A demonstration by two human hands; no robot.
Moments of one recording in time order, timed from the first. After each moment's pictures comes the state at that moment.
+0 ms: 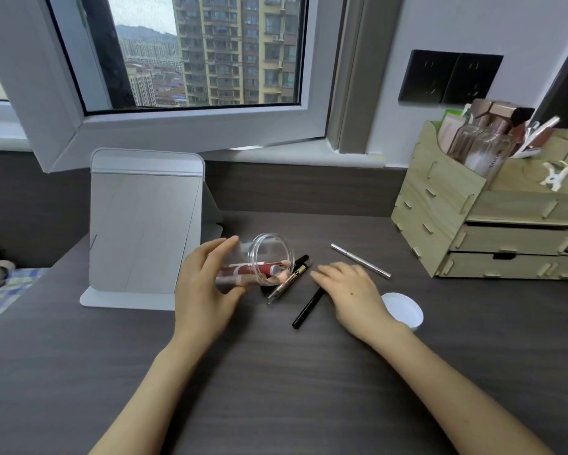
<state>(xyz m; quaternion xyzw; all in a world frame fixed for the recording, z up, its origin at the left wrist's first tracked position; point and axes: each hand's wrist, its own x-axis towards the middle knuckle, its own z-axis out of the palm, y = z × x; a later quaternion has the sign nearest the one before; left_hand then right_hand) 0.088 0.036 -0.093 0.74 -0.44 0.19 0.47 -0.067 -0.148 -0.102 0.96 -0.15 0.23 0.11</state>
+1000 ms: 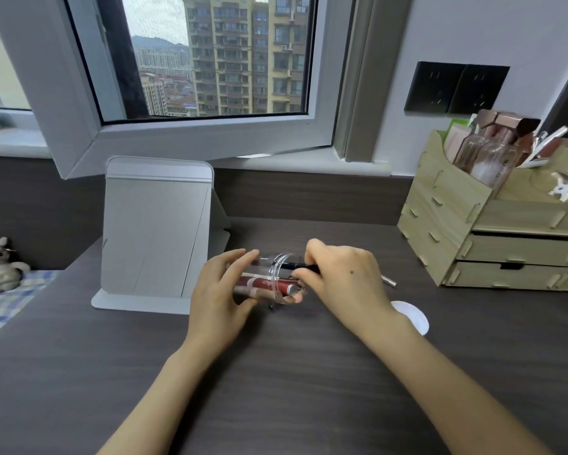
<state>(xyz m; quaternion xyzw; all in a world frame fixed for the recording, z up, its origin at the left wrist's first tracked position) 0.082 0.033 -0.095 0.74 -0.48 0.19 0.43 -0.060 -0.092 -0.021 0.92 -0.16 0.35 0.02</state>
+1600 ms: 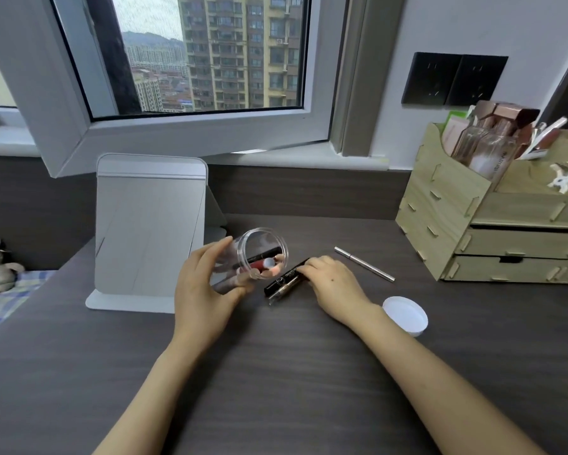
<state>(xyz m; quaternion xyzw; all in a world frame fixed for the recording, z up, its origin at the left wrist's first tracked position) 0.087 0.037 -0.088 0.74 -0.40 0.14 0.53 -0.028 -0.156 -0.103 0.98 -0.15 0.16 0.00</state>
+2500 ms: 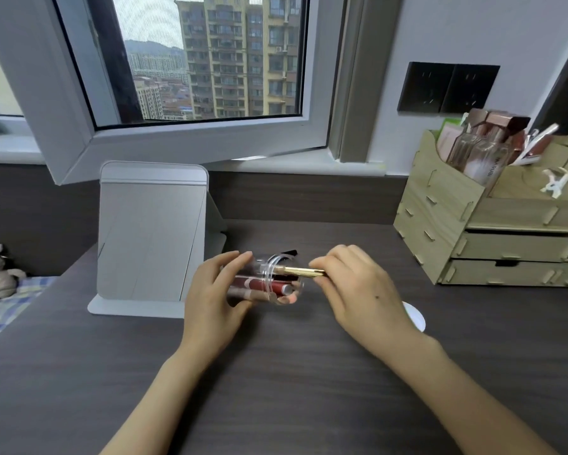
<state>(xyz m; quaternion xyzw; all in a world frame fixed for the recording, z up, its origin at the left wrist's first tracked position) 0.083 0.034 -0.095 0.74 -0.48 0.19 0.43 -0.090 -0.095 -0.030 0.93 -0.10 0.36 -0.01</state>
